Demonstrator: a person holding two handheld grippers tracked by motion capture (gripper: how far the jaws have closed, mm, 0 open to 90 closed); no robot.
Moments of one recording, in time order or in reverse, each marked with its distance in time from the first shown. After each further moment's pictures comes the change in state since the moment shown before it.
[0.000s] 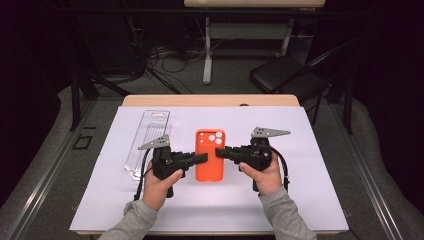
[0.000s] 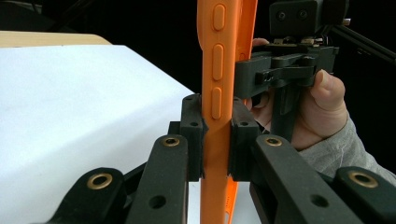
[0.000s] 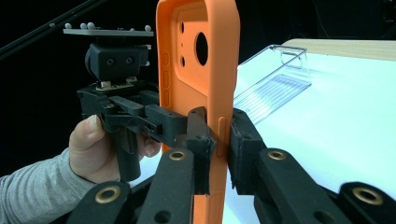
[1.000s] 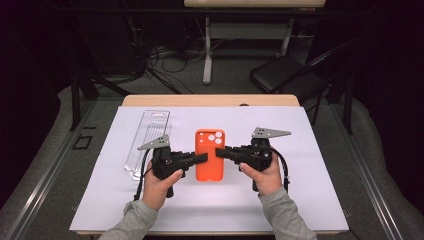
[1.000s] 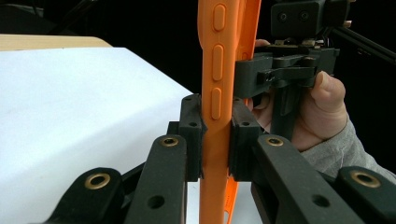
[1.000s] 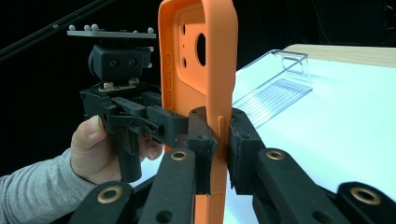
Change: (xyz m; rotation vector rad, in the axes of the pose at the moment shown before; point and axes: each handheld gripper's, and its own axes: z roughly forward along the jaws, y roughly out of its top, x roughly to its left) left arm 0.000 0.000 0.000 -0.006 0.002 0.008; right arm 0.001 0.000 -0.001 -0.016 0.008 -0.015
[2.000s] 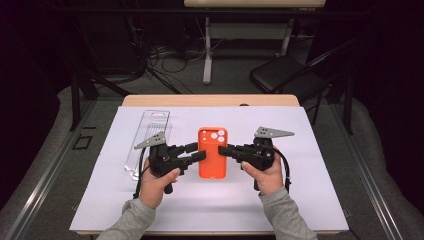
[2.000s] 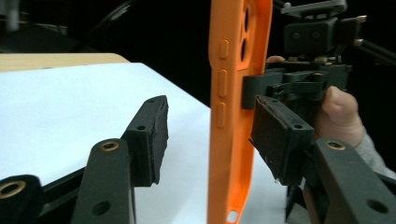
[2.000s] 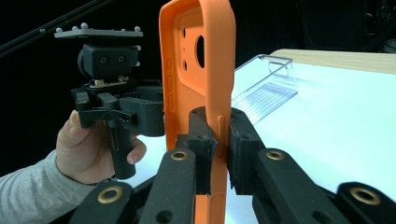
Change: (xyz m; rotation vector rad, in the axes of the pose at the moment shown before) left arm 0.003 0.006 -0.006 -0.054 0.071 0.024; right arm -0.002 0.001 -0.005 -0.022 -0.048 -0.006
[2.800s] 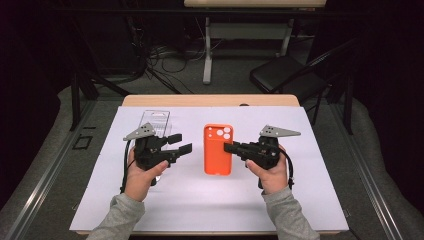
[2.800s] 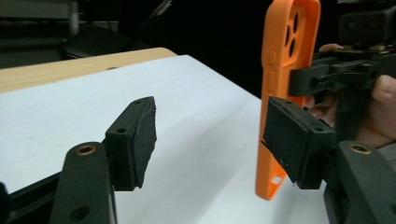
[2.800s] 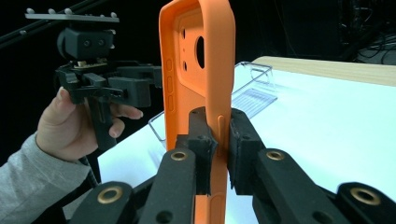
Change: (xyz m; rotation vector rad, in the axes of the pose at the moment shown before) left arm 0.005 0.027 -0.029 0.079 0.185 0.089; right arm -0.001 0.004 -0.011 -0.020 -0.062 -0.022
